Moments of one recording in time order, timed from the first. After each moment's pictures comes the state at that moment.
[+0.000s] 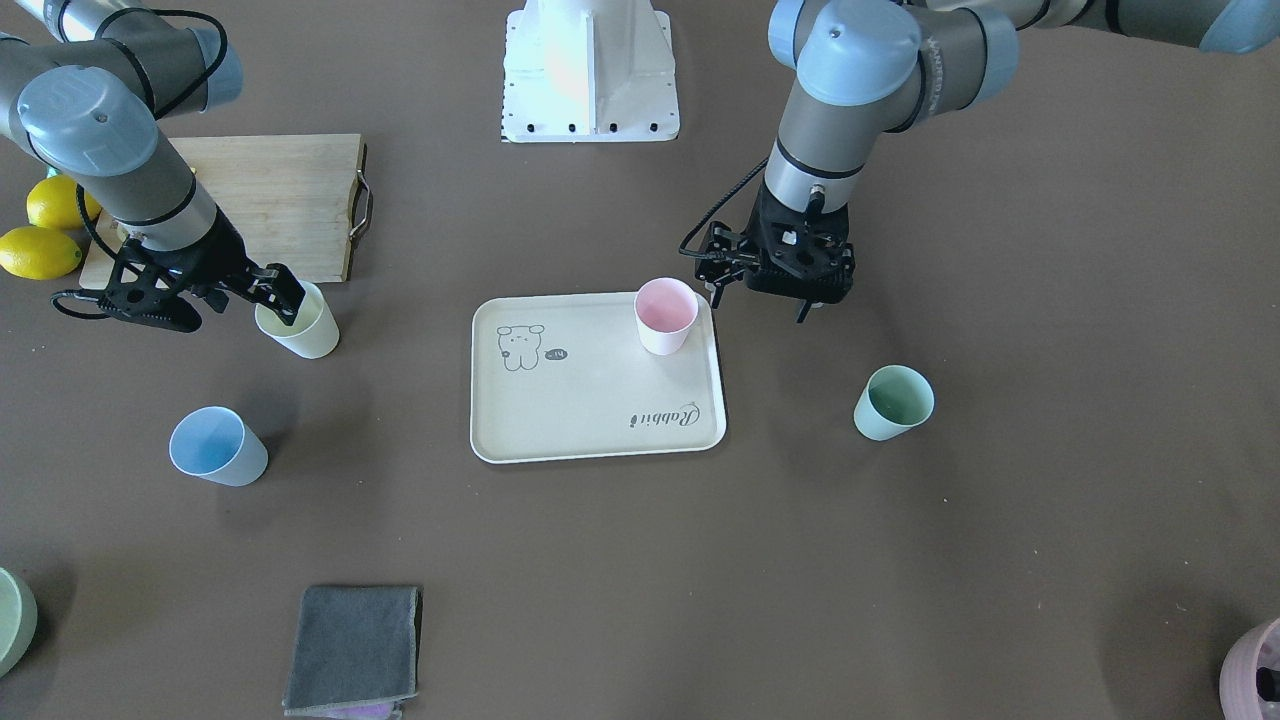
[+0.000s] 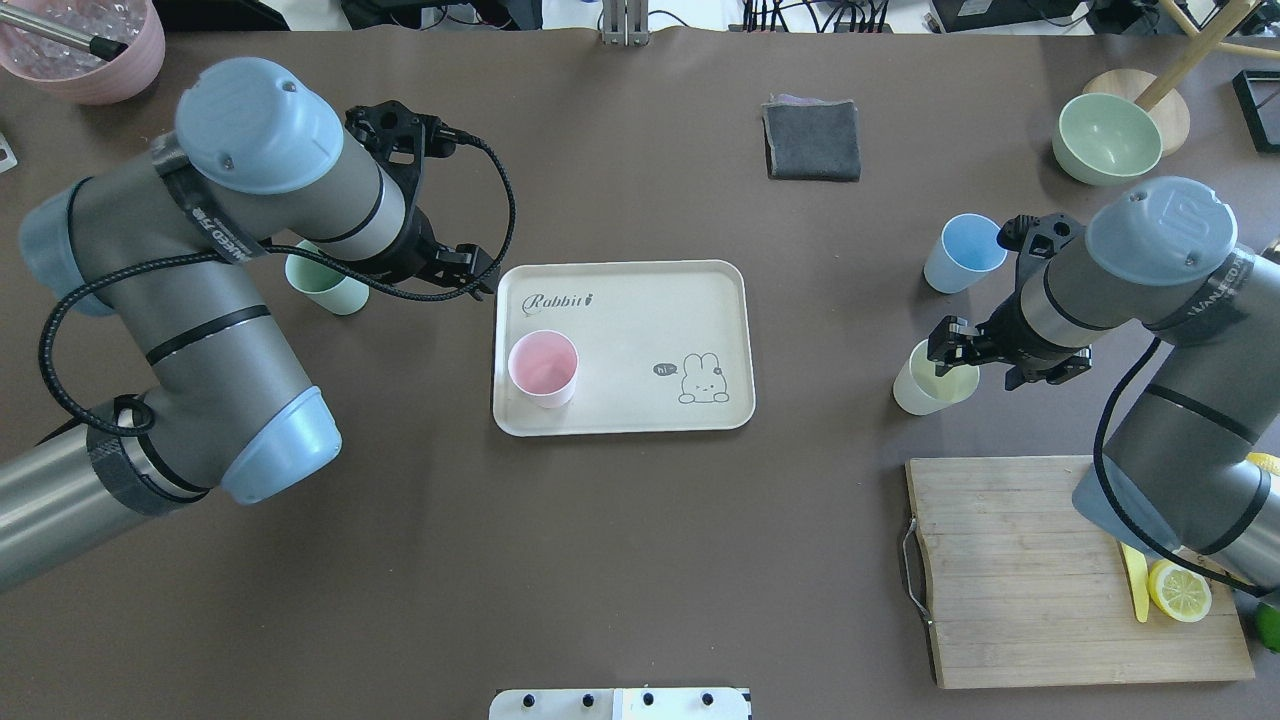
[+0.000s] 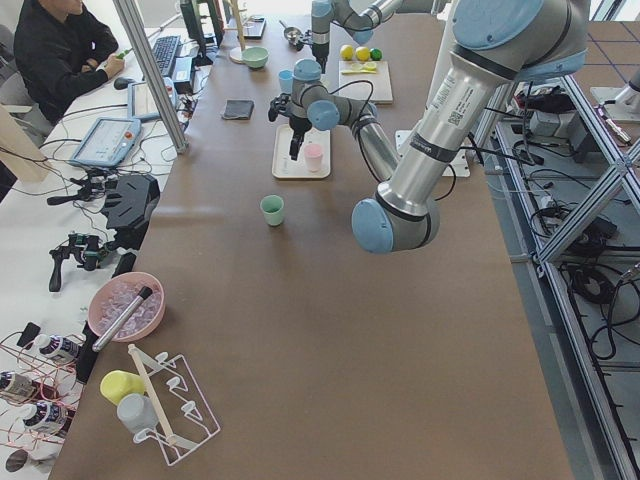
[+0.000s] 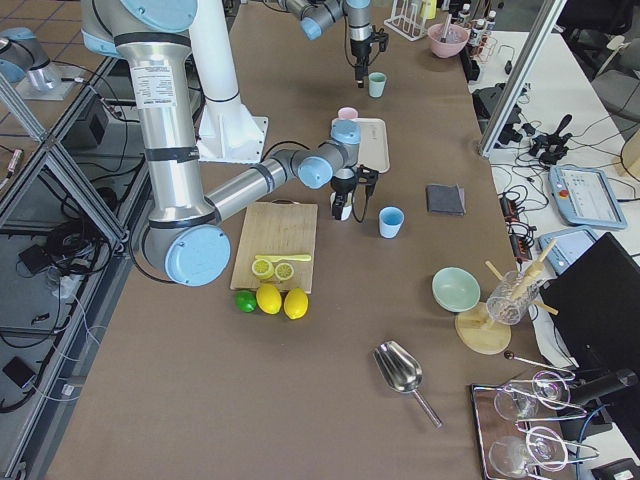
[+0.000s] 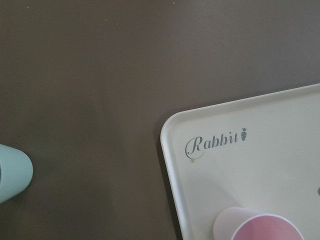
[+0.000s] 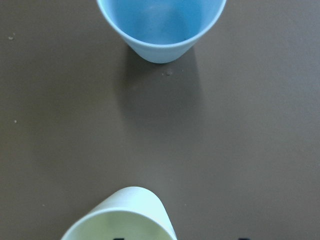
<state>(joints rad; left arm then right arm) -0.72 -2.15 -1.82 -1.58 -1.94 -0.90 0.76 -1.43 1.87 -1.41 2.05 1.20</state>
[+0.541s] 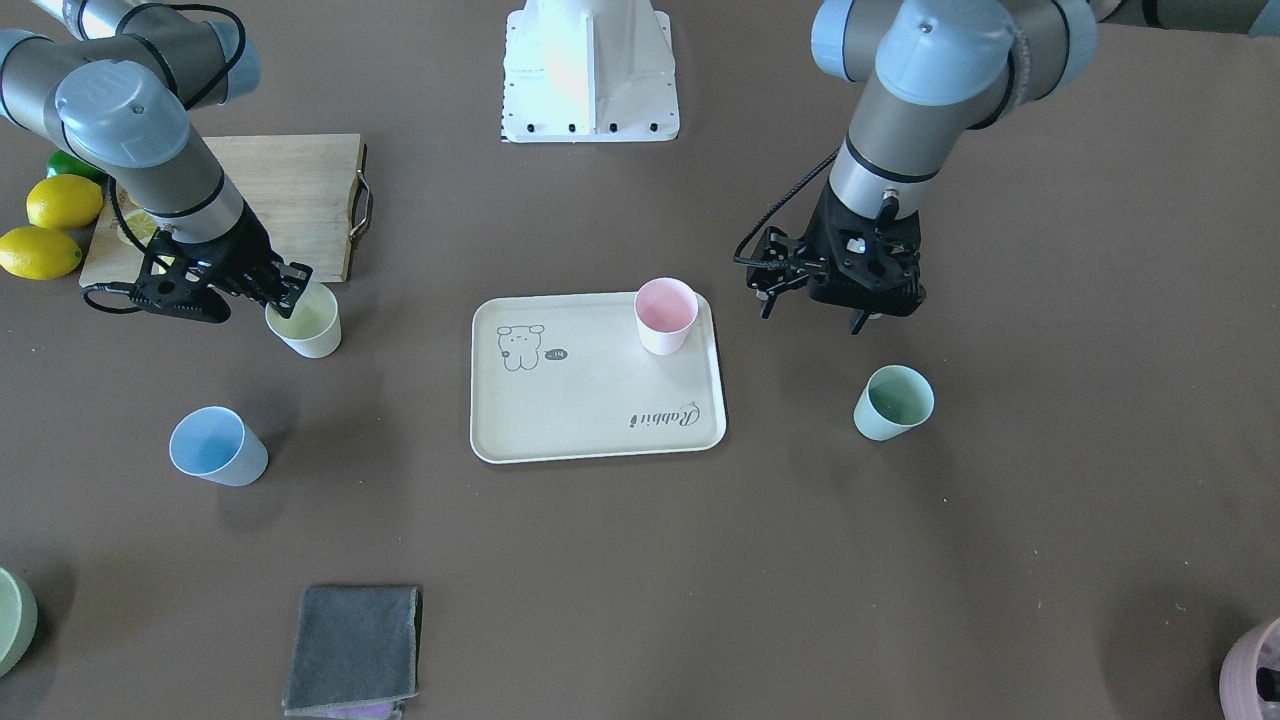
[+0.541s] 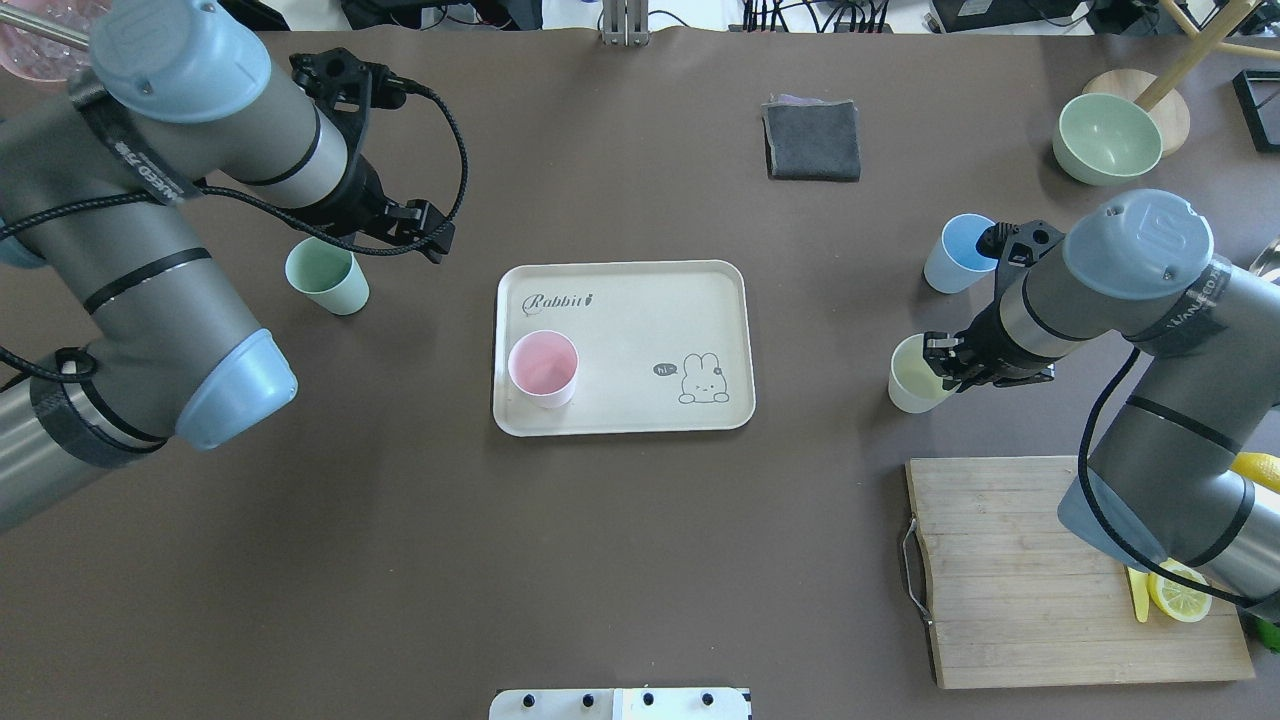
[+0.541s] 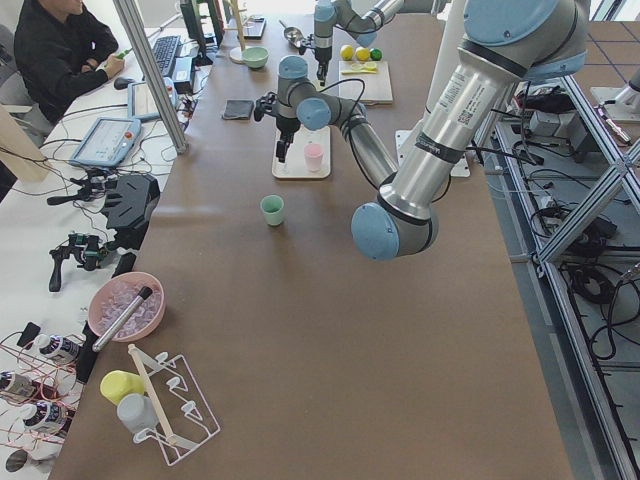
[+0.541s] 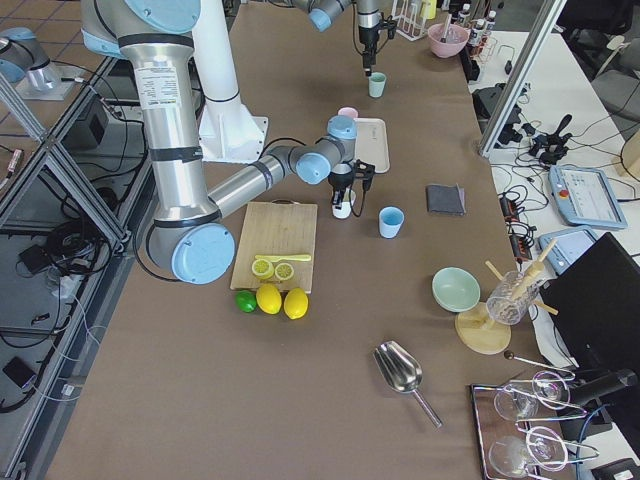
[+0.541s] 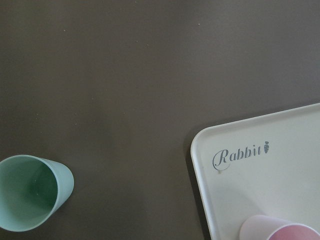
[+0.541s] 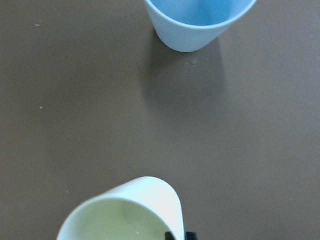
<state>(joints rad) -0.82 -2.13 -1.83 -1.55 -2.01 -0.80 0.73 -1.41 1.90 -1.41 2.03 1.21</state>
